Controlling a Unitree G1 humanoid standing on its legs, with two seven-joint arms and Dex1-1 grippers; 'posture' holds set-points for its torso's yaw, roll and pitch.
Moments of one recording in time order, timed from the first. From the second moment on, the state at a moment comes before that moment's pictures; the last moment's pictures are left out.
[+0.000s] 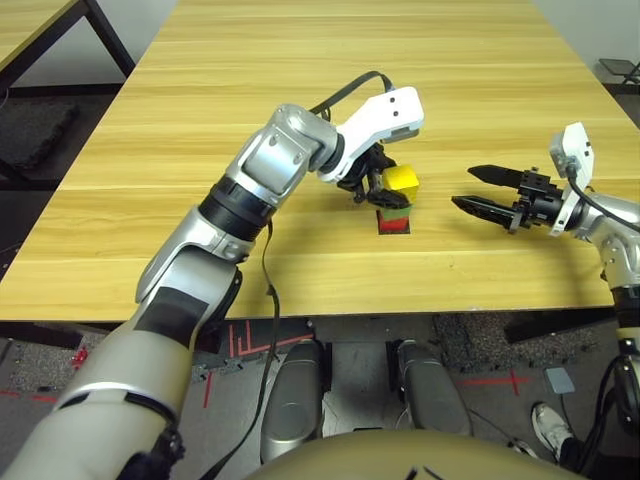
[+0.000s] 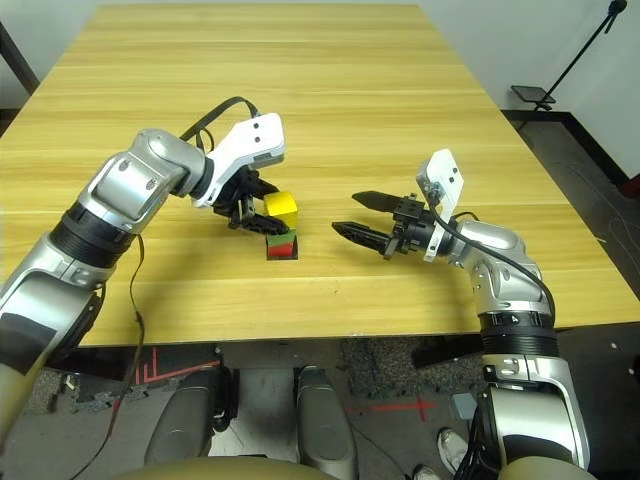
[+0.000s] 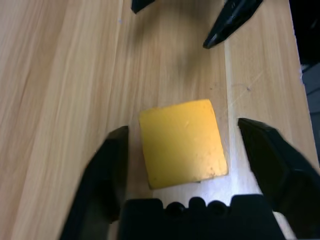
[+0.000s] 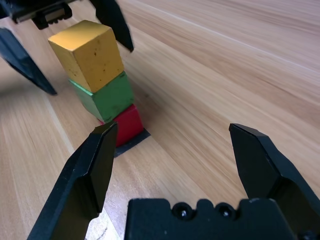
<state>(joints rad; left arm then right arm) -1.06 0.37 -0.45 0.22 -0.13 0.84 -1.13 -0.46 -0.65 -0.10 0.31 0.44 0.34 1.18</state>
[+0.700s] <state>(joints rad) -0.47 0.34 0.47 -0.04 -0.19 0.60 -0.37 -0.70 -0.70 -0.37 1.07 0.37 -0.11 0.73</state>
